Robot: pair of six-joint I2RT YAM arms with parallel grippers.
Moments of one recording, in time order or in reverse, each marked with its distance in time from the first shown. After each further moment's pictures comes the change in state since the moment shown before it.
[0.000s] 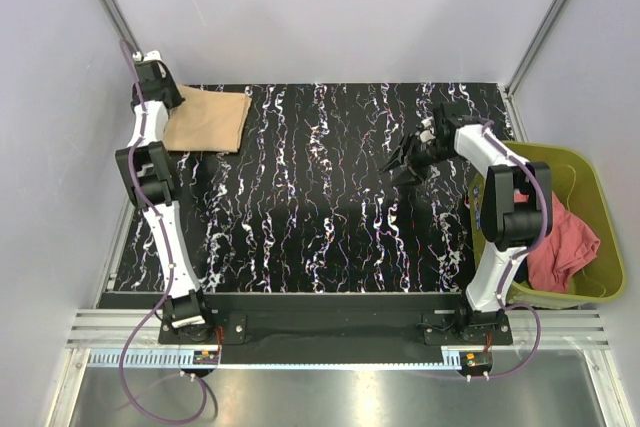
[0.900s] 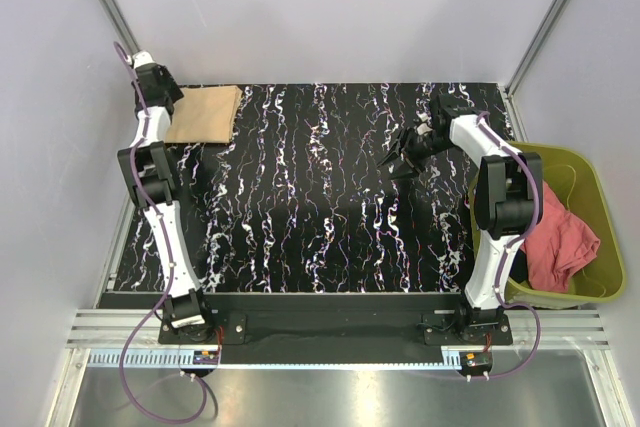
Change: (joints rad) left arm 0.004 0.060 -0.005 0.233 -0.175 -0.079; right arm 0.004 0.119 0.167 -0.080 0.023 0.001
